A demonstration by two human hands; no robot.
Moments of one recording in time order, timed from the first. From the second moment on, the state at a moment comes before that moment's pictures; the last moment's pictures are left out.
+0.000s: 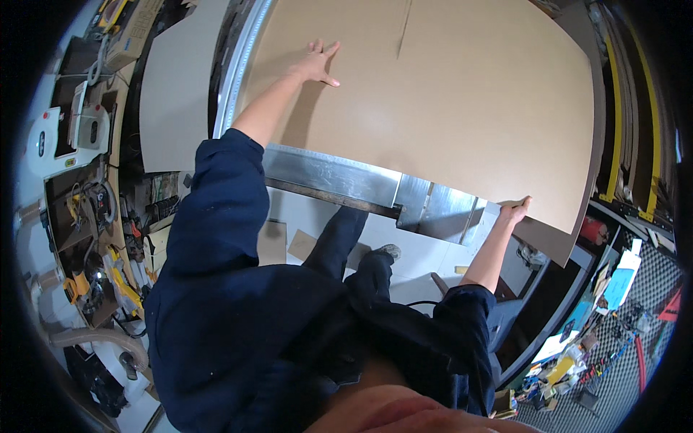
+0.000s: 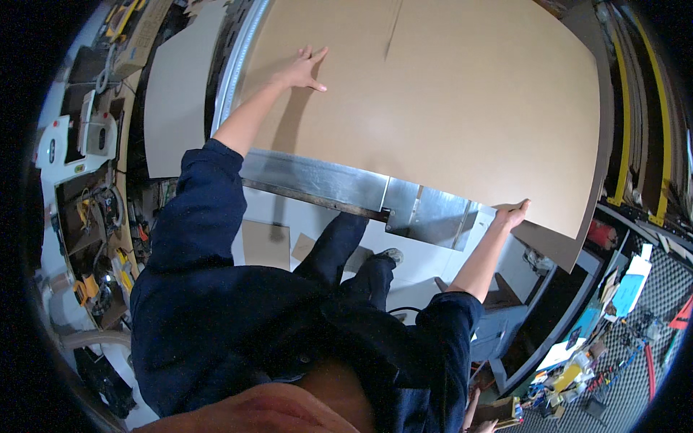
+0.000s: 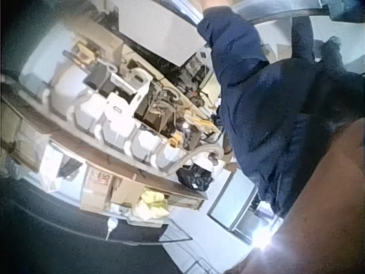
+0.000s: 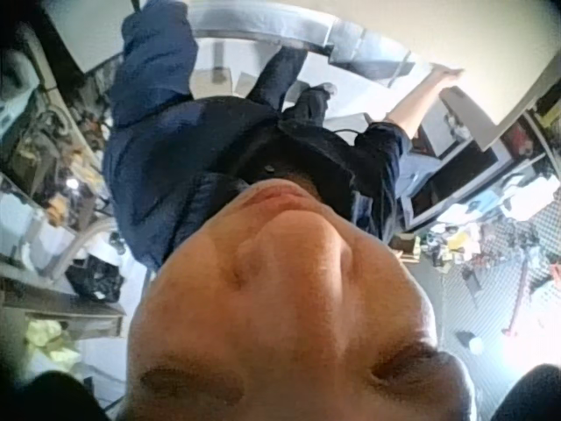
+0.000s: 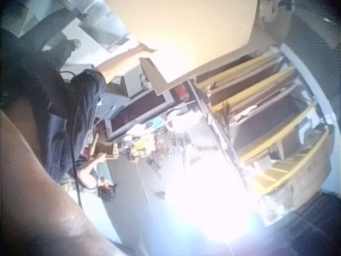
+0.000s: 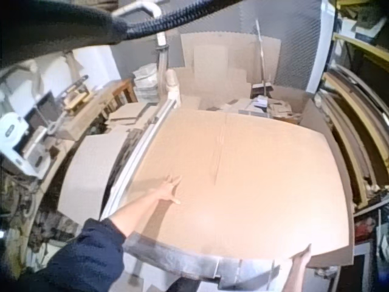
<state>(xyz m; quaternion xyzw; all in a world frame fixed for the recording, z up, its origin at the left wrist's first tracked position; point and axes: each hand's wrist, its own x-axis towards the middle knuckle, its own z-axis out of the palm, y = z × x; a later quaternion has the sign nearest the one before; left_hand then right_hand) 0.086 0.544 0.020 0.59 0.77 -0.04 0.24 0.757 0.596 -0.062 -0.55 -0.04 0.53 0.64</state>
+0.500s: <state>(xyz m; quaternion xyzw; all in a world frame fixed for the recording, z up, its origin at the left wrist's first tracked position) 0.142 0.401 0.055 0.66 0.70 -0.07 0.27 0.753 0.615 -0.072 -0.55 -0.05 0.52 0.65</state>
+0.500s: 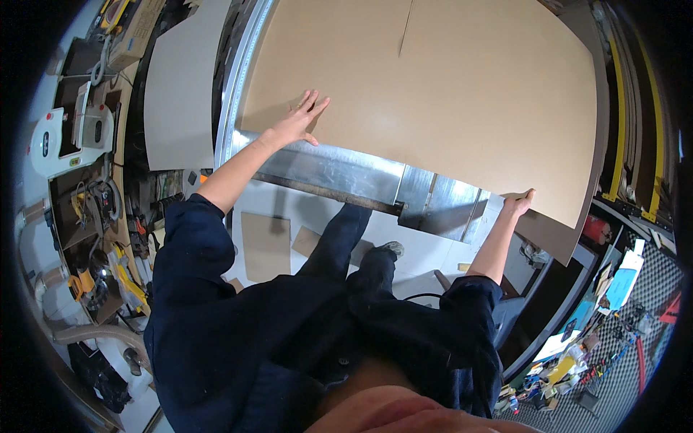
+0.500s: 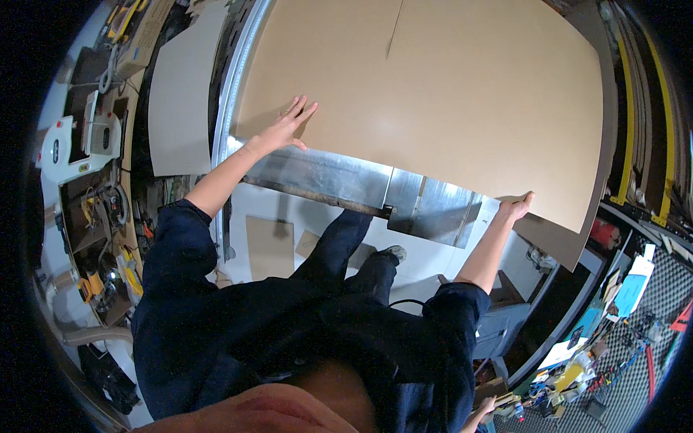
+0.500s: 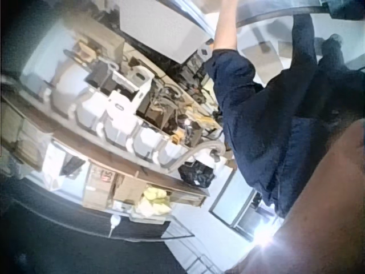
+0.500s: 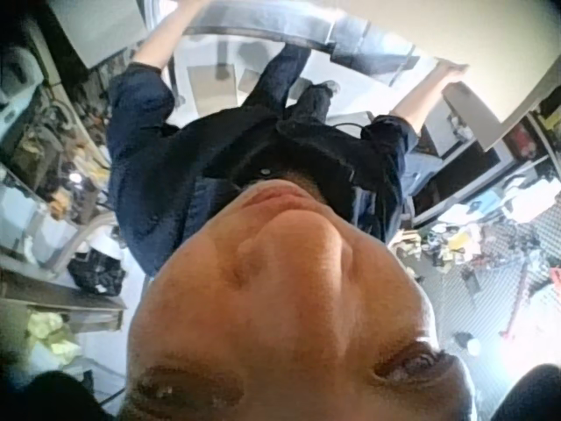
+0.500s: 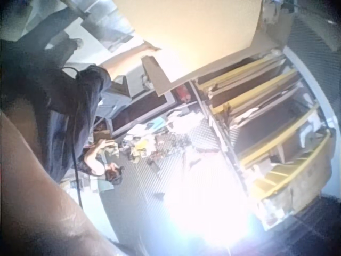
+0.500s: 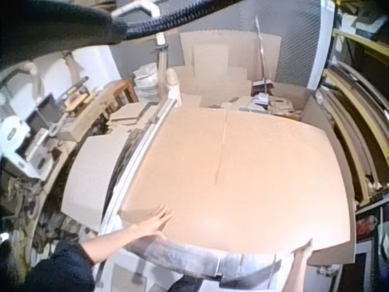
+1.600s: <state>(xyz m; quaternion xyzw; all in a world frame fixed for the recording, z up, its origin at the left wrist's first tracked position) 0.051 0.622 0.038 0.66 0.72 -0.08 0.21 0.649 0.839 -0.072 -0.55 -0.09 0.42 0.71</state>
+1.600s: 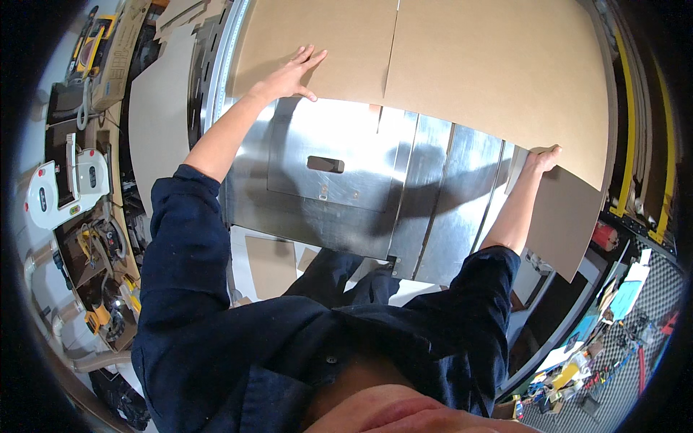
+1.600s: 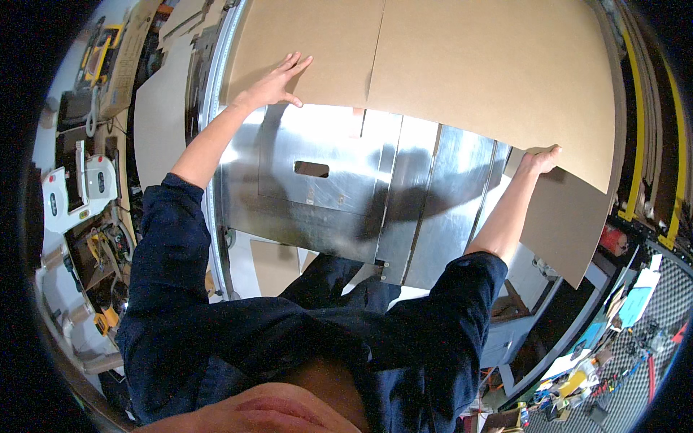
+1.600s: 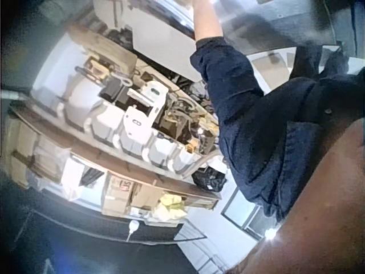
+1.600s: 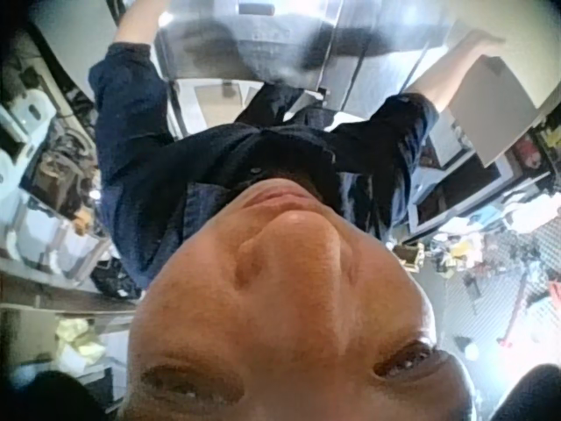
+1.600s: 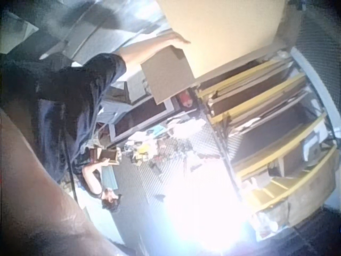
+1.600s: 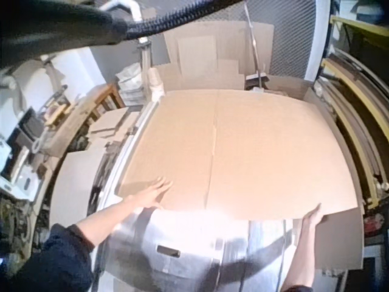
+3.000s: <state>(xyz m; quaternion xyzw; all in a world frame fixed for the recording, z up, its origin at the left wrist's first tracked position) 0.128 0.851 0.024 0.47 0.86 0.09 0.16 0.812 0.381 0.053 -0.62 -0.14 0.34 0.69</state>
